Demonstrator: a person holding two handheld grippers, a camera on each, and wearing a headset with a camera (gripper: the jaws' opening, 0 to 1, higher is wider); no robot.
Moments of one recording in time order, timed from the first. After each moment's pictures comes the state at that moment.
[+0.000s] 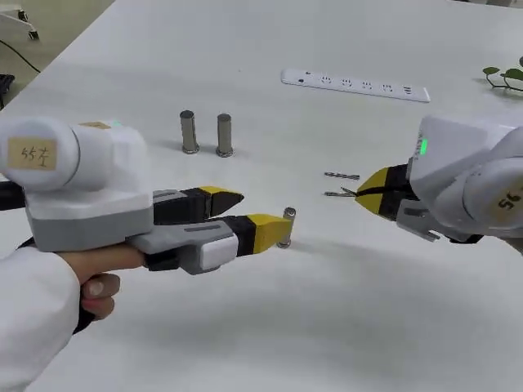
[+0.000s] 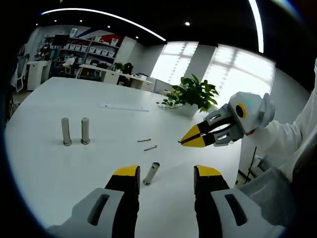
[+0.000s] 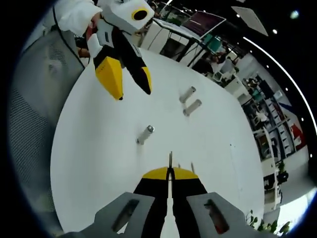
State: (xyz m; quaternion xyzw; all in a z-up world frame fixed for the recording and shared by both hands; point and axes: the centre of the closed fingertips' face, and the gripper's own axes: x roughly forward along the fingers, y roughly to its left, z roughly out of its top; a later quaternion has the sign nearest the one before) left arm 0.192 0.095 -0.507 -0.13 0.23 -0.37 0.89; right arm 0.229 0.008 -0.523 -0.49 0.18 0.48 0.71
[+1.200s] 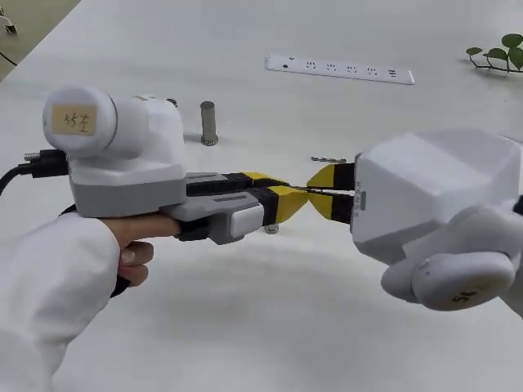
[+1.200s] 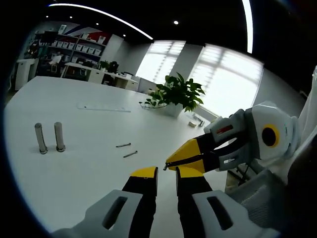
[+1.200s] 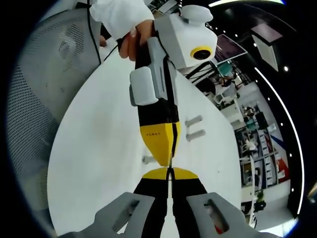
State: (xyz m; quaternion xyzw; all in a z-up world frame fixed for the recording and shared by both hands) left arm 0.197 0.052 -0.501 -0.14 0.22 -0.44 0.86; right arm 0.194 0.049 -0.508 -0.56 0.08 0.48 0.67
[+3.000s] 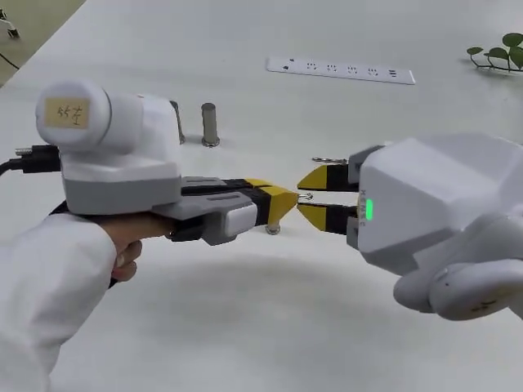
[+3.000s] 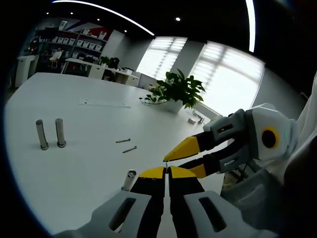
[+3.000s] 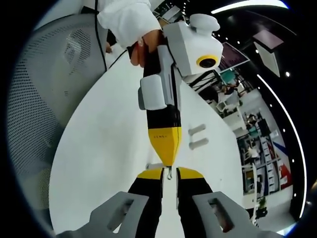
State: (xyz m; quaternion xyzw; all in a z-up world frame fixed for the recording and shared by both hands) left arm 0.191 0.056 -0.499 -0.14 0.24 -0.43 0.86; right arm 0.184 0.055 -0.504 -0.54 0.06 0.51 0.67
